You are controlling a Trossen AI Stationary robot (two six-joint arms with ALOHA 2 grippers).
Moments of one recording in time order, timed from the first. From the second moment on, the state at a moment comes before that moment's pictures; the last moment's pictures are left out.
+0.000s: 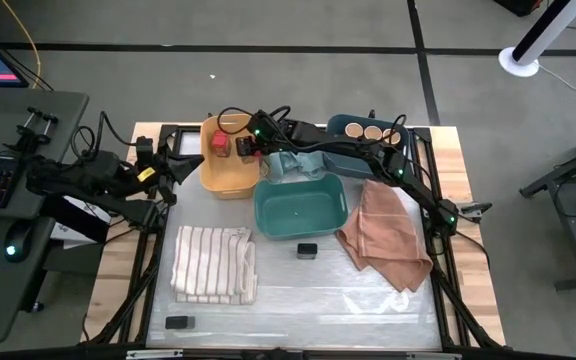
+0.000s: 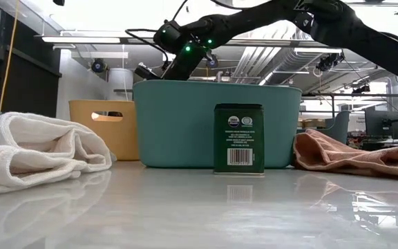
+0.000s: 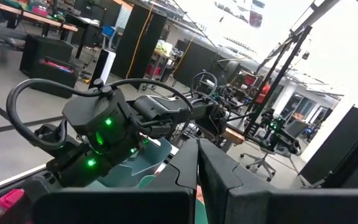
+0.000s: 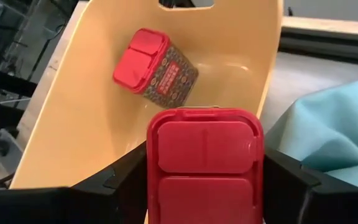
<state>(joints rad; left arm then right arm) -0.23 0.54 0.79 -0.18 -0.62 -0.39 -0.32 2.43 2.29 -0.63 0.14 0.86</state>
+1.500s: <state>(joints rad) -0.23 0.54 0.79 -0.18 -0.64 -0.39 -0.33 2.45 2.29 -0.66 0.24 0.83</state>
